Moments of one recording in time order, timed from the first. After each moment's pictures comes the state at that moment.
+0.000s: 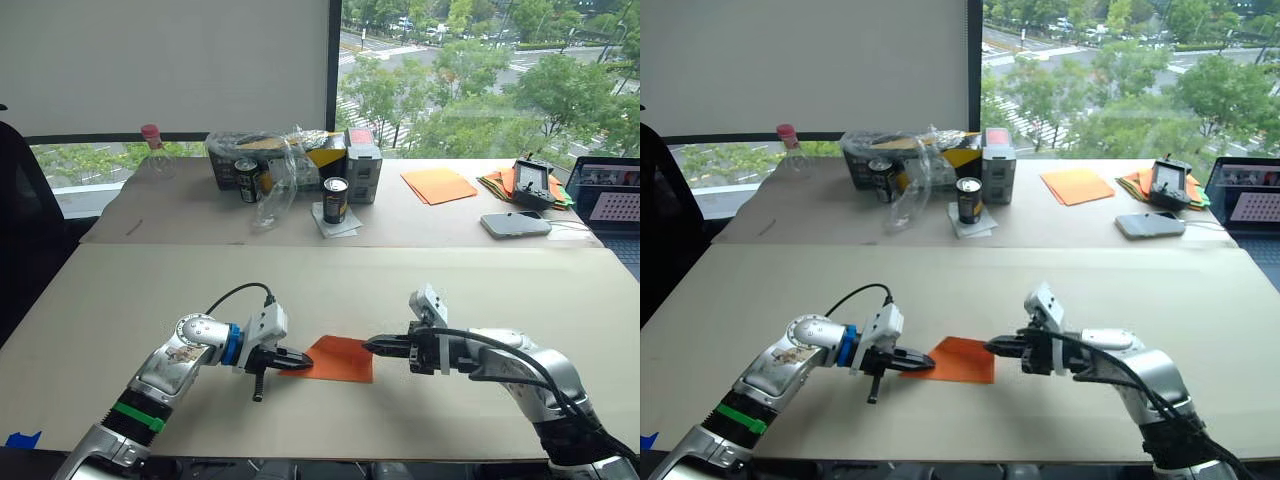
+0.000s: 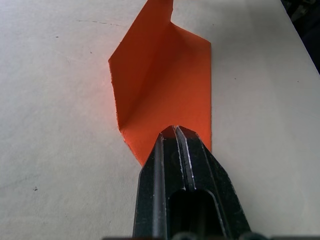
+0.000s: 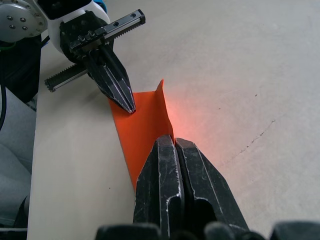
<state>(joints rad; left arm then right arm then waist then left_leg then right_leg) -0.39 0.62 -0.32 0.05 -0.27 0.33 -1.24 -0.27 -0.63 0.12 -0.24 0.53 0.73 1.00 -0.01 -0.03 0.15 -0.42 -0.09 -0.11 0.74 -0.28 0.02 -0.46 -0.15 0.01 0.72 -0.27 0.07</state>
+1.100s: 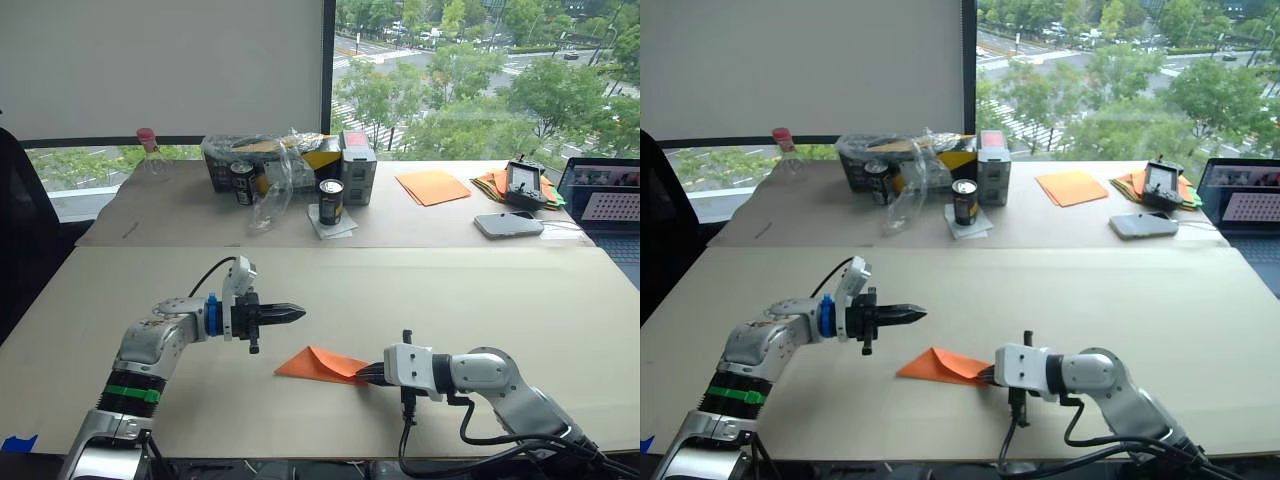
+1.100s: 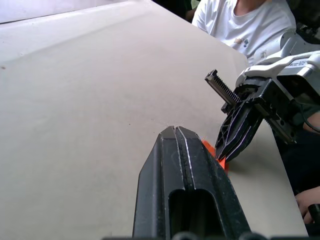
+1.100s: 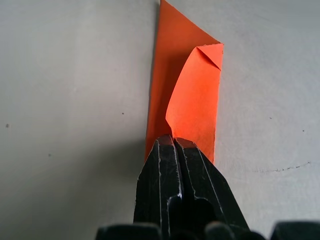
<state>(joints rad) -0.49 0.51 -0.07 0.10 -0.54 0.64 -1.18 -0.17 -0.69 0.34 -0.25 0.02 0.06 0.97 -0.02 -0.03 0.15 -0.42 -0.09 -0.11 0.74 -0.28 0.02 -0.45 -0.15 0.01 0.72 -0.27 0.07</state>
